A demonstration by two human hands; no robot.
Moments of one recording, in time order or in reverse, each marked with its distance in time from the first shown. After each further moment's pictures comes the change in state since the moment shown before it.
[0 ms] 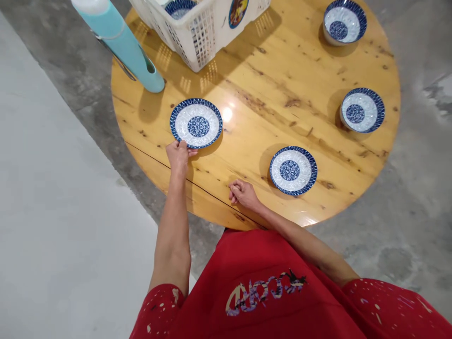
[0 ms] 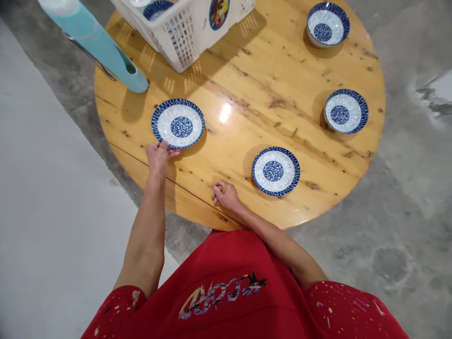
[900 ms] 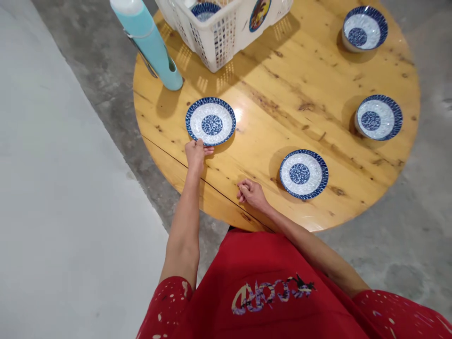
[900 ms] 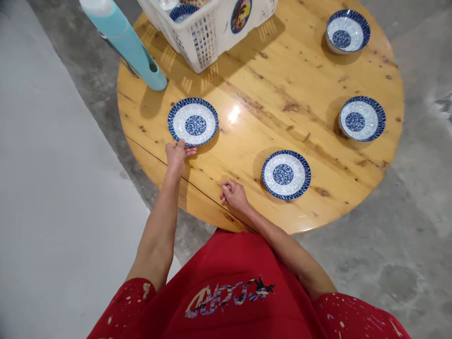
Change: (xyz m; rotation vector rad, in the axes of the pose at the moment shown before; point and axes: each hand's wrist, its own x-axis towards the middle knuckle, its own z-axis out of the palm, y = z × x) left_hand -0.014 -0.002 0.009 -0.088 -0.049 -0.060; right_hand -0.001 0.002 0.001 -0.009 0.014 -0.021
